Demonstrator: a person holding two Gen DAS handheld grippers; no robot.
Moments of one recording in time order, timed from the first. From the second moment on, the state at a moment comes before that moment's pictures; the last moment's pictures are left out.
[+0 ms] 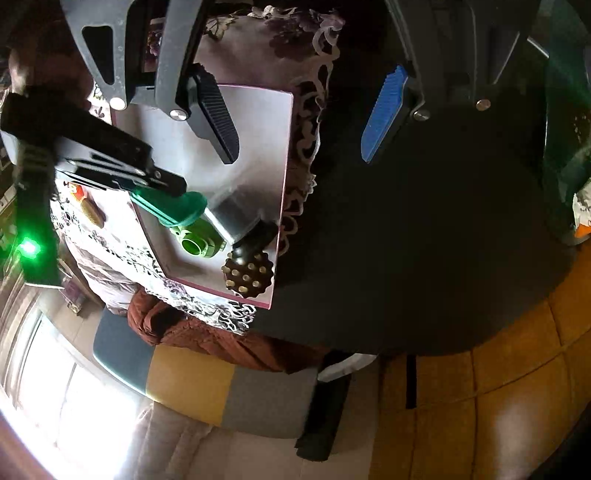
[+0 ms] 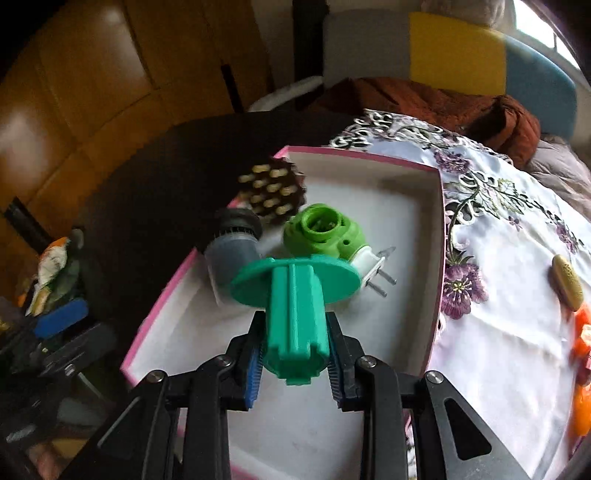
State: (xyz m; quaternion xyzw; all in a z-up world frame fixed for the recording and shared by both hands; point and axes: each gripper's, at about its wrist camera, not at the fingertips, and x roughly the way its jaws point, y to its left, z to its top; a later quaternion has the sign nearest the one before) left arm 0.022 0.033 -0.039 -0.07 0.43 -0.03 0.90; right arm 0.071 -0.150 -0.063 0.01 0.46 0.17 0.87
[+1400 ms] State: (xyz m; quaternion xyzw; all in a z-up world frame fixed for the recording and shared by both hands) left arm 0.027 -0.035 -0.024 -0.01 0.42 -0.11 0.90; right arm 0.029 -0.278 -0.023 0.07 0.40 0.08 0.91
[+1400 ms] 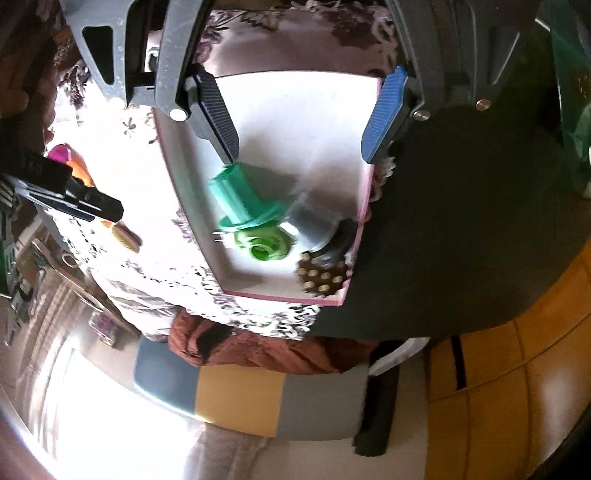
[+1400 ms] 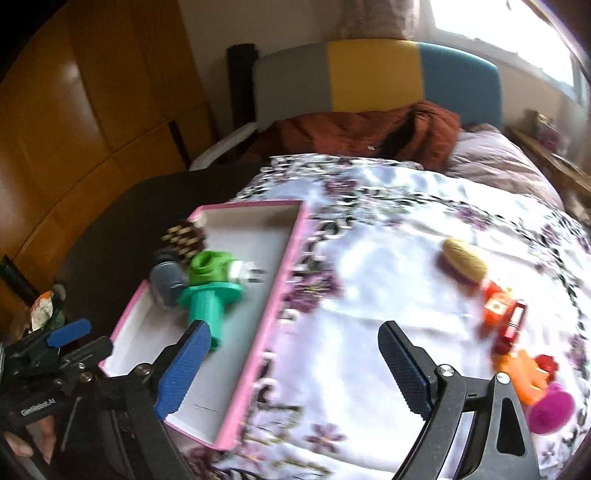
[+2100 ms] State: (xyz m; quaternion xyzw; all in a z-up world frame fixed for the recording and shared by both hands) left arm 0.074 -0.193 -0.003 0.02 0.45 -0.26 0.85; right arm -0.007 -0.548 -0.025 0.32 0.33 -0.16 0.87
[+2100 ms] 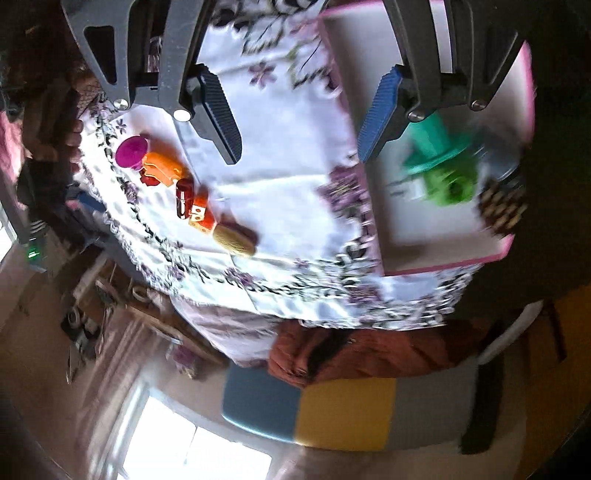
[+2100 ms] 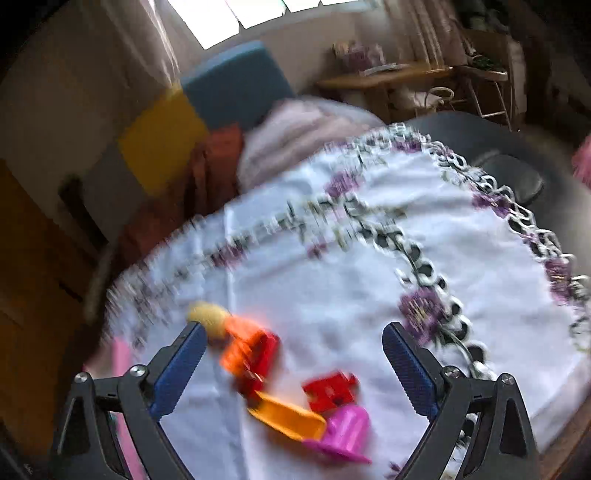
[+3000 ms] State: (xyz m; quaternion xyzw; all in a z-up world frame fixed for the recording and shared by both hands) left arm 0.215 -0.387 -0.098 -0.03 0.57 -0.23 0.79; right arm -0.031 -0.568 -0.025 0.42 0.25 -0.09 0.87
